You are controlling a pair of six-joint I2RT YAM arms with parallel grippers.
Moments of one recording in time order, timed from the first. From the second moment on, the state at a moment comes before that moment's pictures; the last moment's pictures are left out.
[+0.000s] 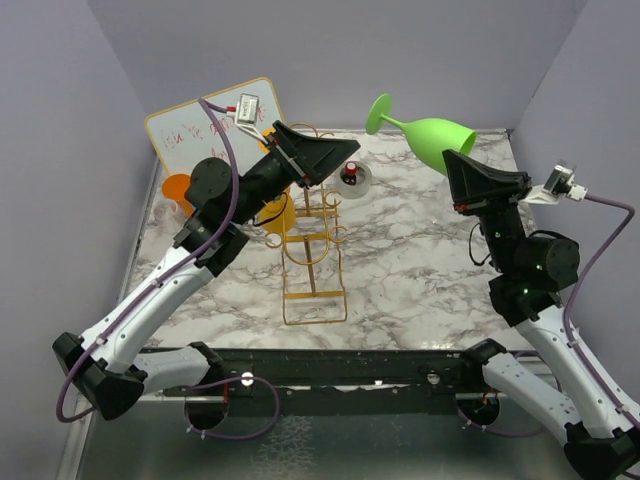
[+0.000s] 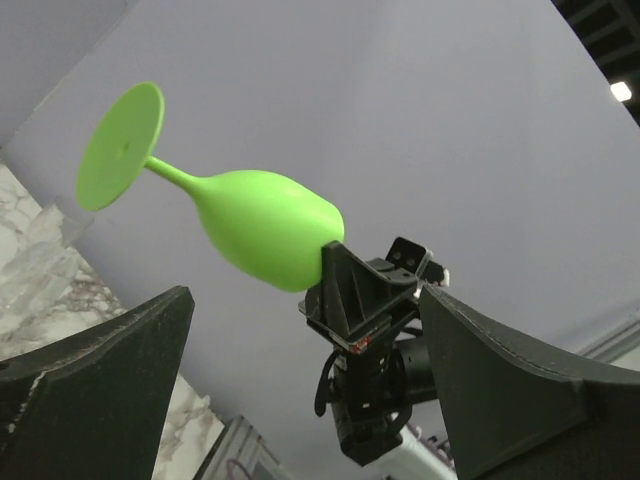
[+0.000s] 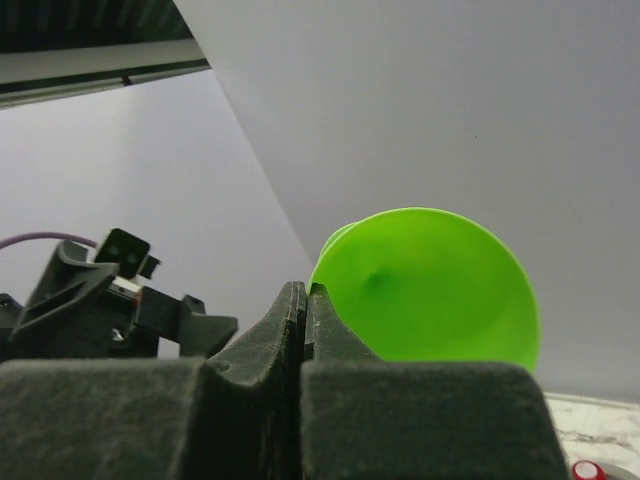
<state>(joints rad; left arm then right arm) -0.65 1.14 1.27 0.27 0.29 -1.04 0.43 0.74 0.80 0.60 -0.03 0.56</state>
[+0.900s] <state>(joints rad) -0.93 1.37 1.41 0.40 -0.30 -1.11 0.43 0.78 0.77 0.89 -0.22 0.67</state>
